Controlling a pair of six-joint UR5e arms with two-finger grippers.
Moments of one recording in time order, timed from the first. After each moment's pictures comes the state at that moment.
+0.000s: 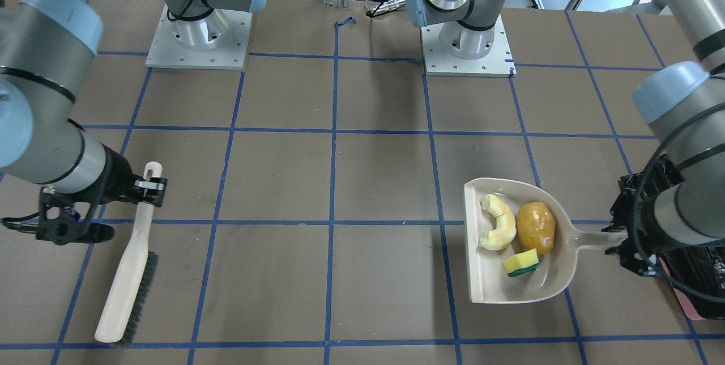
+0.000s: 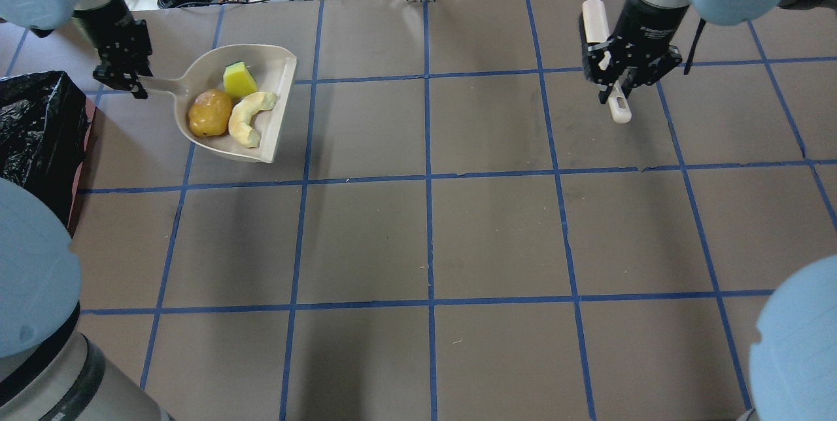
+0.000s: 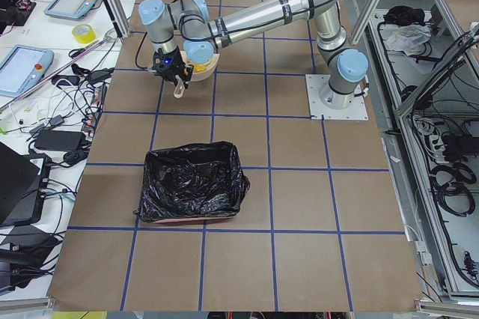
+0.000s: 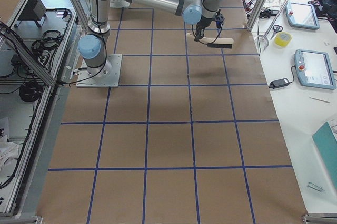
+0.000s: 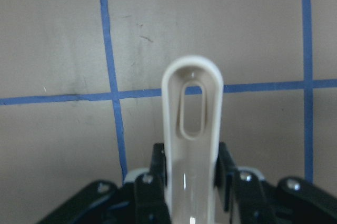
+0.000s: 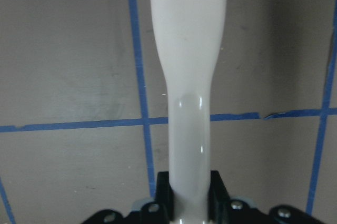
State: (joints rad) left arm -1.24 -2.05 -1.27 -1.47 1.73 -1.17; right arm 1.40 -1.22 1.47 -1.65 -1.53 -0.10
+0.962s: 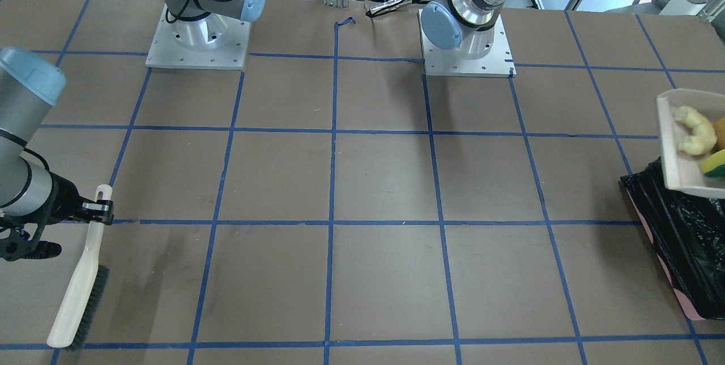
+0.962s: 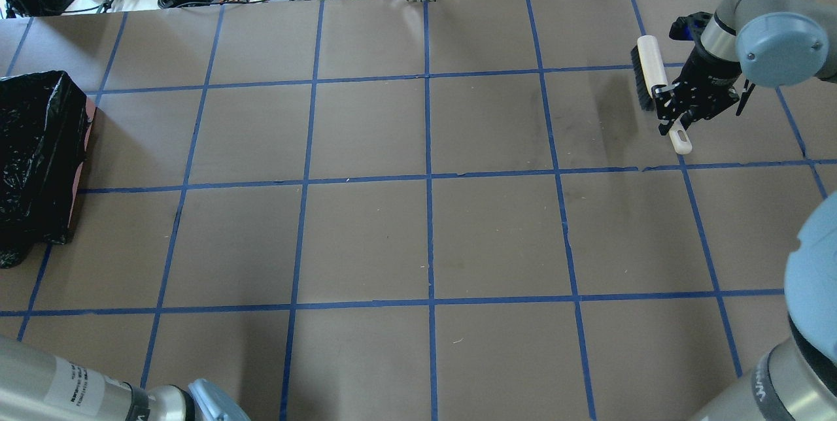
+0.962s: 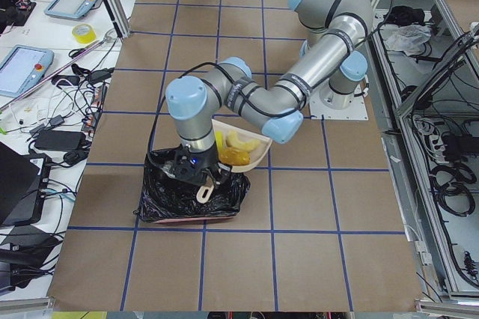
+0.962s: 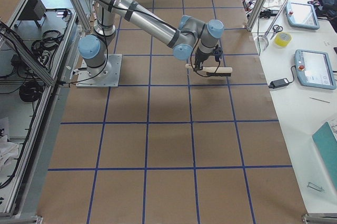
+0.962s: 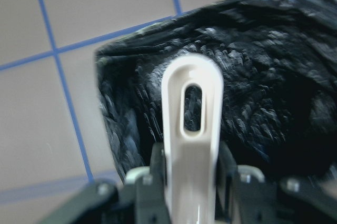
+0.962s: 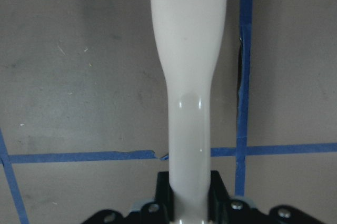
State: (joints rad) left arm -0.63 -2.10 -1.00 -1.45 1.81 -0.24; right arm 1.24 -1.16 1.64 -1.89 -1.58 -0.28
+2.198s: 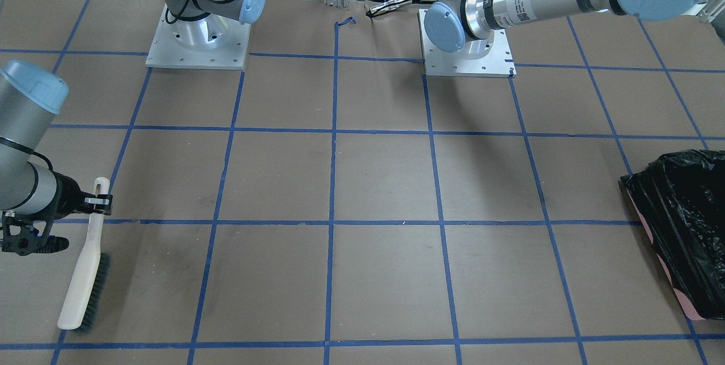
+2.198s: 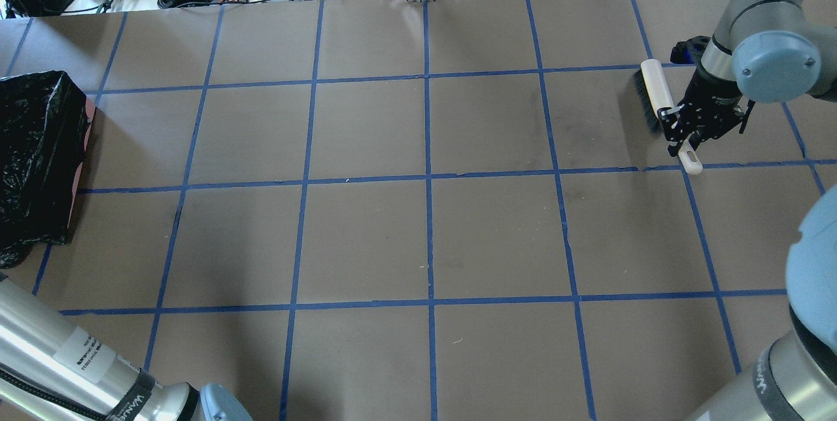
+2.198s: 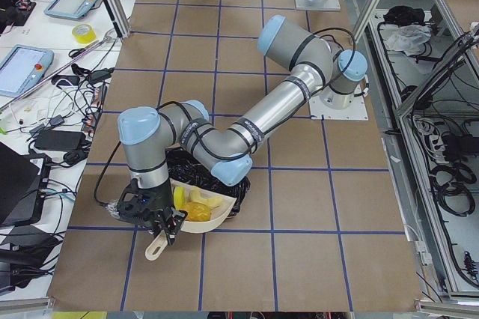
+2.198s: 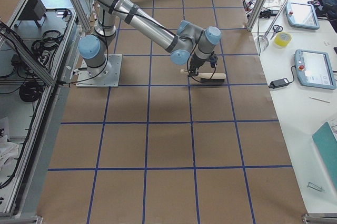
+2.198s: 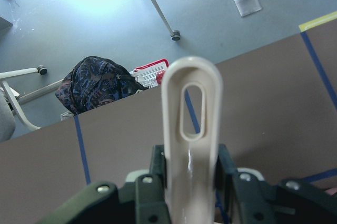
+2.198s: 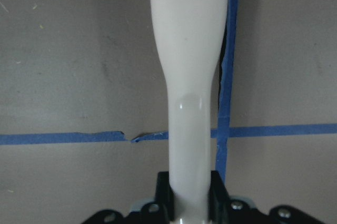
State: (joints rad) left arm -0.76 -2.43 -0.62 -1.20 2.04 -0.39; right arm 1.23 -1.15 1.68 -1.89 -1.66 -0.31
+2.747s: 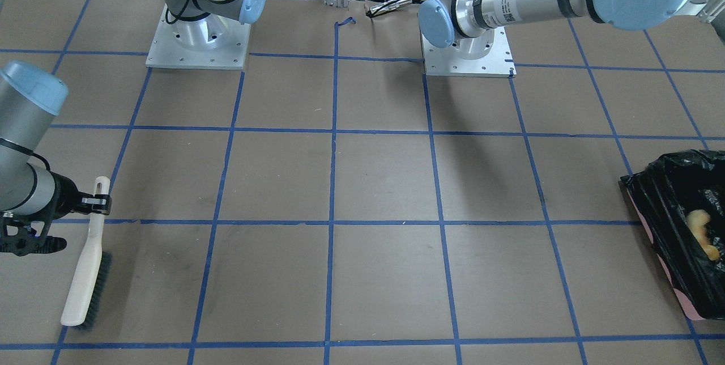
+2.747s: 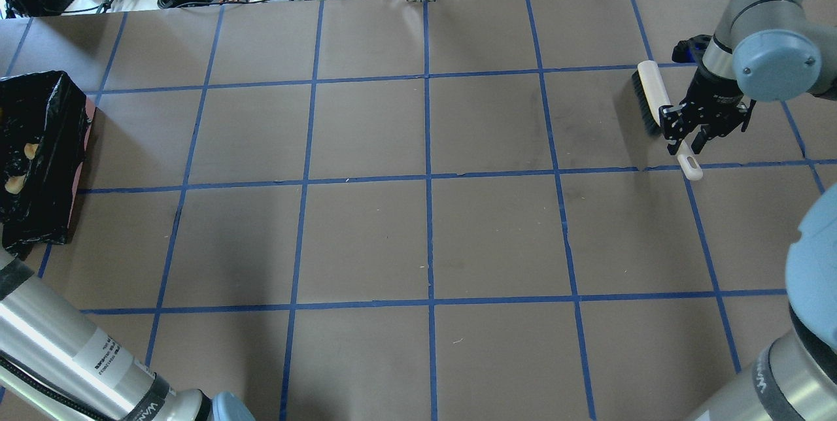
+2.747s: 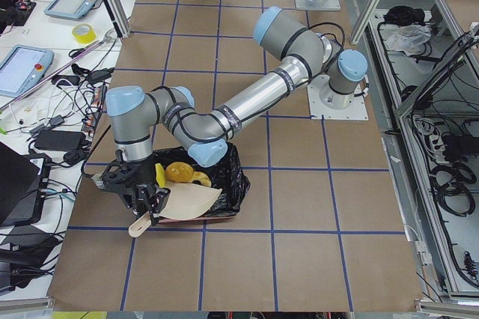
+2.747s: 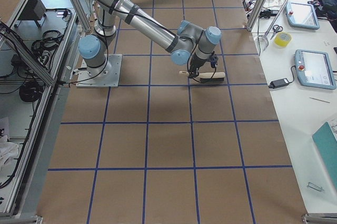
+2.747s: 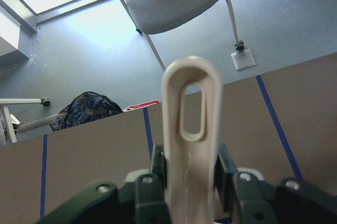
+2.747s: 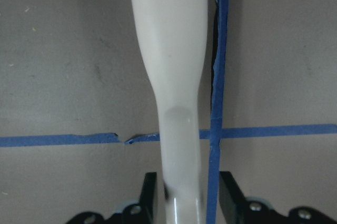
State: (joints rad) left arm -0.84 -2.40 -0.72 -1.08 2.13 -0.41; right arm 1.23 -1.15 1.67 -1.89 -1.66 -0.31
